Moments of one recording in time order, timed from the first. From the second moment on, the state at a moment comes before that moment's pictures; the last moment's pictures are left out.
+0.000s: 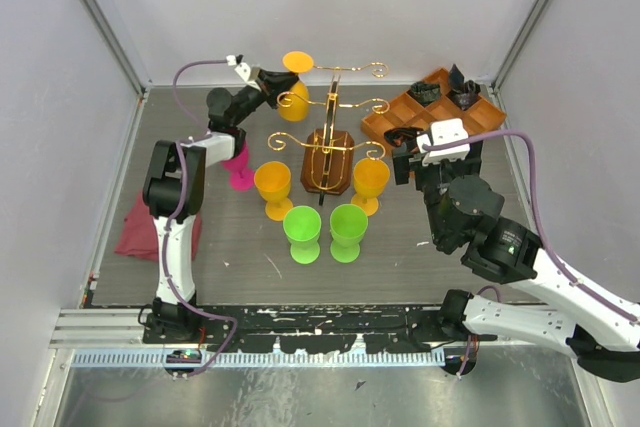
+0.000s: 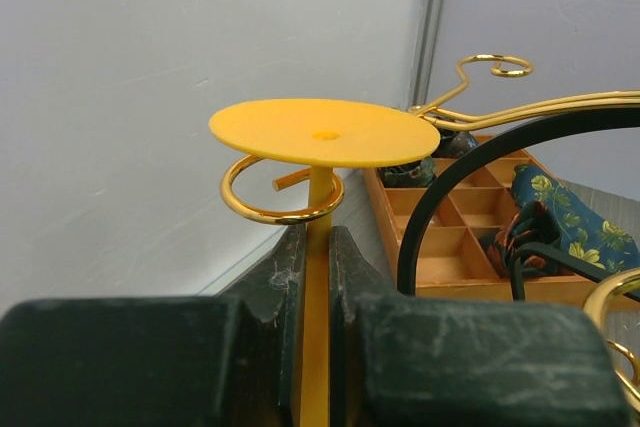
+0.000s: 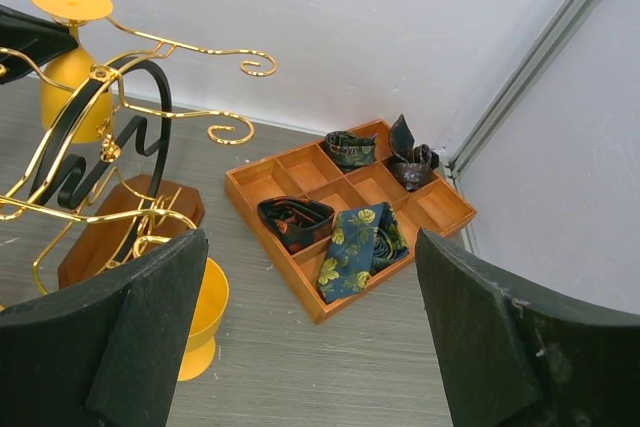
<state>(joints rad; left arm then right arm) -0.24 2.22 1.47 1.21 0.68 -0.32 1.05 0.80 1.10 -0.26 1.02 -0.25</state>
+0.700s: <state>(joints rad) -0.20 2.17 1.35 1.23 0.67 -0.29 1.05 0.79 1.10 -0.26 1.03 -0.25</state>
